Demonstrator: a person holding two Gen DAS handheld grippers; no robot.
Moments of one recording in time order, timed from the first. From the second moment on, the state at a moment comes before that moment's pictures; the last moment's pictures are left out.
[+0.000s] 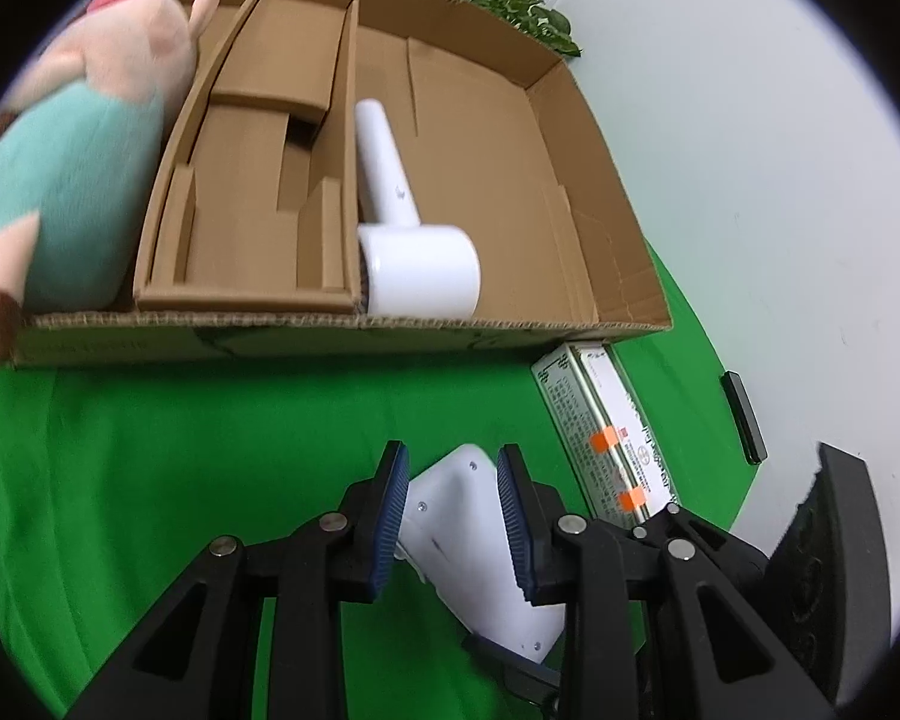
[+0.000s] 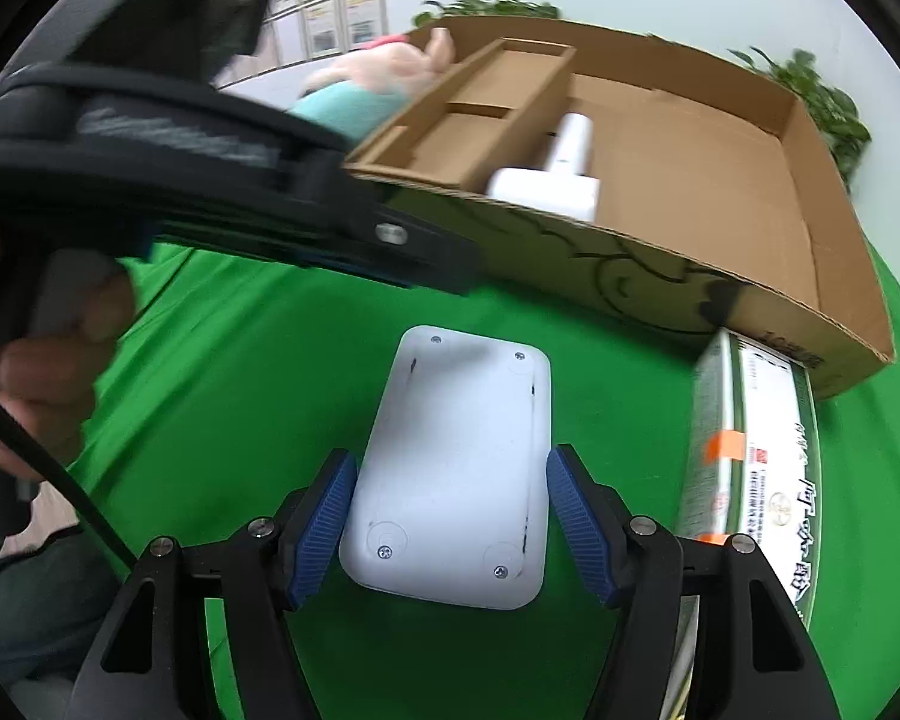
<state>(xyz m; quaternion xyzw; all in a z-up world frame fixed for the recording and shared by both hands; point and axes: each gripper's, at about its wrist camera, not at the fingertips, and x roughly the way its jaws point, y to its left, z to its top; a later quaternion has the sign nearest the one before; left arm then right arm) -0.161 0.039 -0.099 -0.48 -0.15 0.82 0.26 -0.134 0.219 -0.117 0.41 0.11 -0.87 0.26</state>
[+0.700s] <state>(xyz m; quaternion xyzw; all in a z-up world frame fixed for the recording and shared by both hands) -0.142 0.023 -0.126 -0.50 -0.20 0.80 0.25 -0.122 0.224 -0.122 0.43 0.07 -0.86 0.25</state>
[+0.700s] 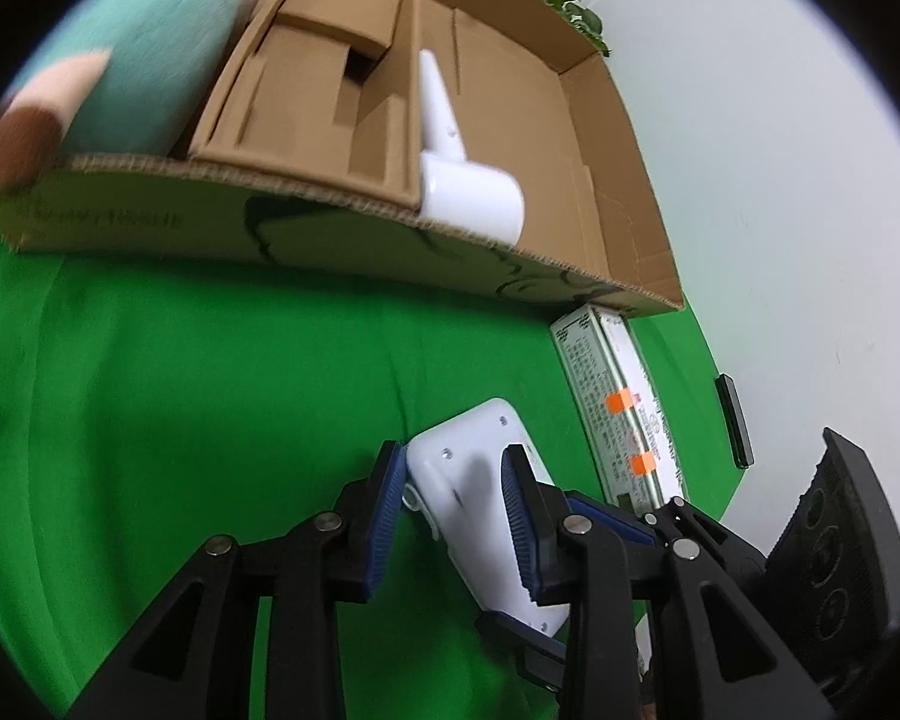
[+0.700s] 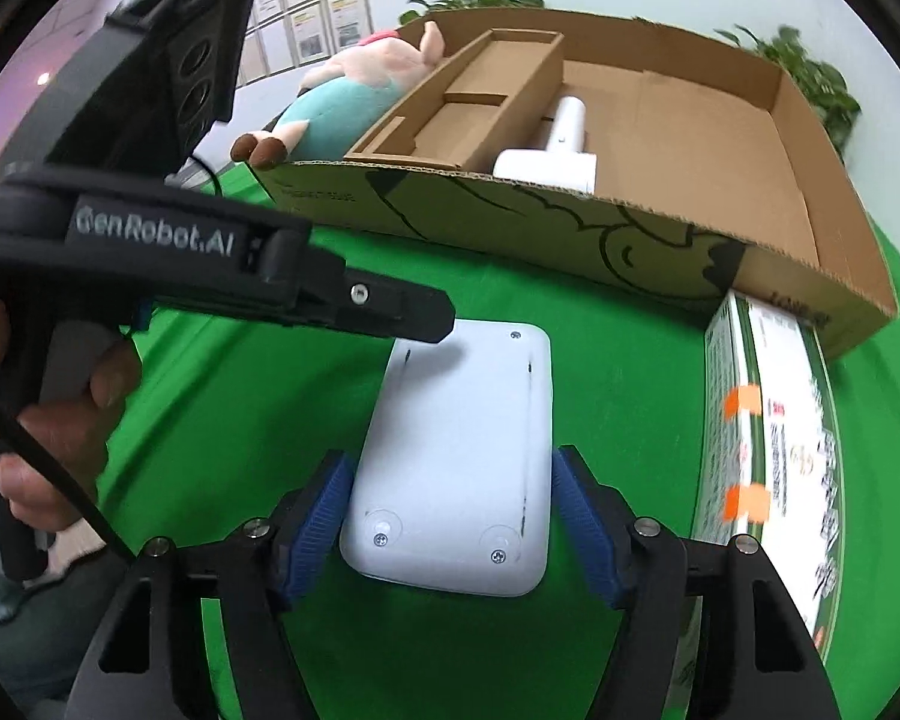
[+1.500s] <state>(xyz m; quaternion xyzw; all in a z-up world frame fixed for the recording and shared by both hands) -0.127 0.010 -0.147 -0.52 -0.27 0.77 0.25 -0.119 0.229 -0.121 0.46 -0.03 -0.85 0.26</state>
